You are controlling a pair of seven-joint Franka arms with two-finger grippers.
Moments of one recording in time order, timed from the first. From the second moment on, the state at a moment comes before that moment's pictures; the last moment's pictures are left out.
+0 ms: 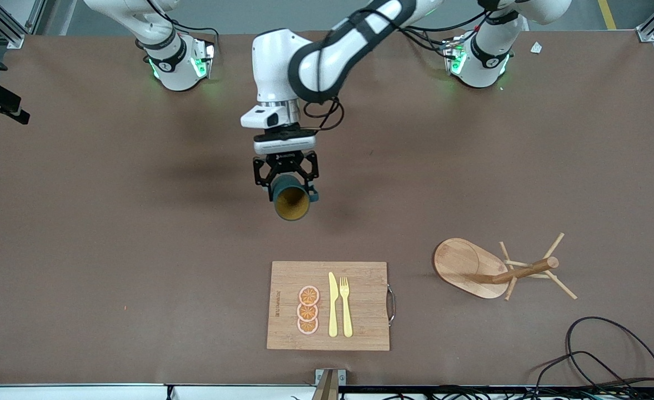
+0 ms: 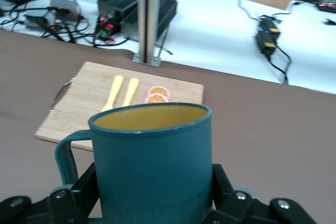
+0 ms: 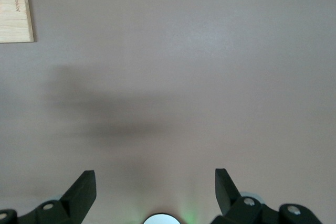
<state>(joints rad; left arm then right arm) -0.91 0.72 -0.17 -1.32 1.15 2.19 -1.84 0.02 -0.07 -0.12 -1.53 0.01 1.41 -0.07</state>
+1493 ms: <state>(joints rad) -1.18 1.09 -0.19 -1.30 1.57 1.92 -2.35 0.02 -0.05 -0.13 -1.54 0.01 1.41 -0.07</state>
